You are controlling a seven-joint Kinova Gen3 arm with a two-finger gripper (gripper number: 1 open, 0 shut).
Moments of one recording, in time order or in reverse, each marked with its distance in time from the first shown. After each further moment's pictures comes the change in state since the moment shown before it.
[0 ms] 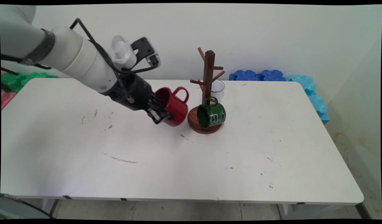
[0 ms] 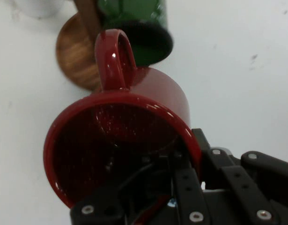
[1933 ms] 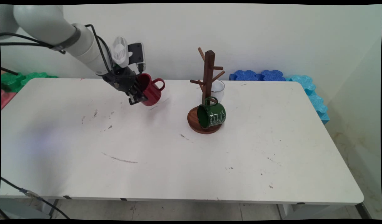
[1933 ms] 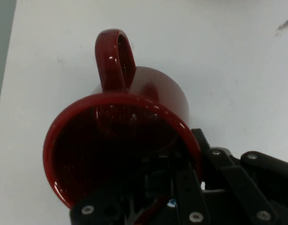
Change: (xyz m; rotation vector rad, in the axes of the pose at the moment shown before) arm -0.020 -0.128 0.051 0.123 -0.190 0.341
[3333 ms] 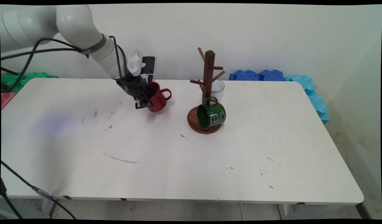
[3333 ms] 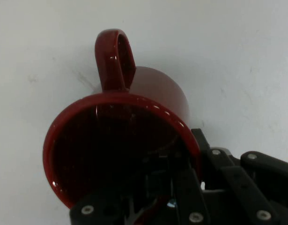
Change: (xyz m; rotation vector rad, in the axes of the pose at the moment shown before) arm 0.006 -0.028 0.063 -0.095 -0.041 0.162
